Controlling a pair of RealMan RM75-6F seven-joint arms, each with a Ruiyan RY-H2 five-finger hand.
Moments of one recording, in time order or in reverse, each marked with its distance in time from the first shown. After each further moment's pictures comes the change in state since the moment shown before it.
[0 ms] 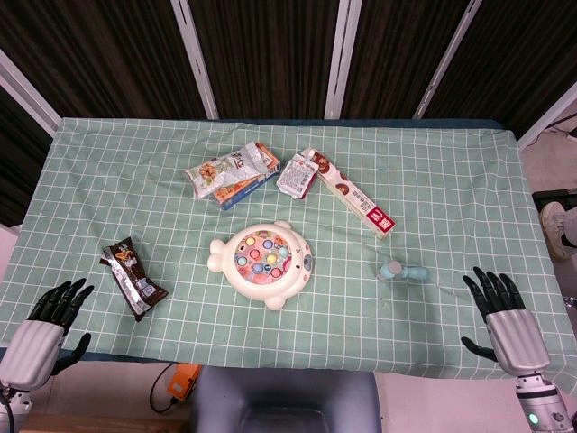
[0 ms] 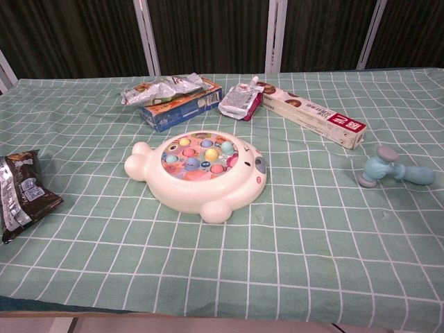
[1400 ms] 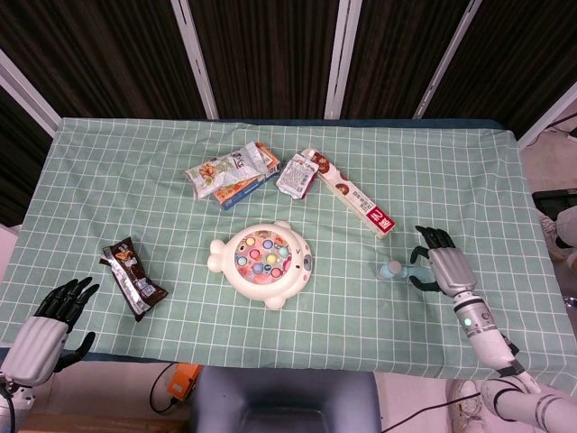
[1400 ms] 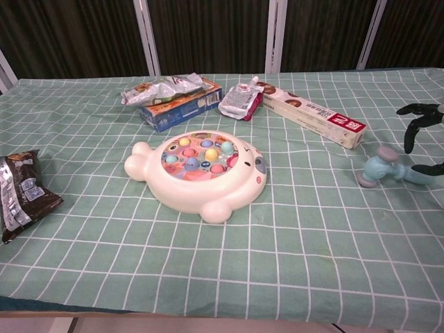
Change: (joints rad) left arm -0.027 0.014 0.006 0.005 0.008 -0.027 -0.054; right arm 0.368 -0.269 0.172 0.376 0.244 -0.518 0.257
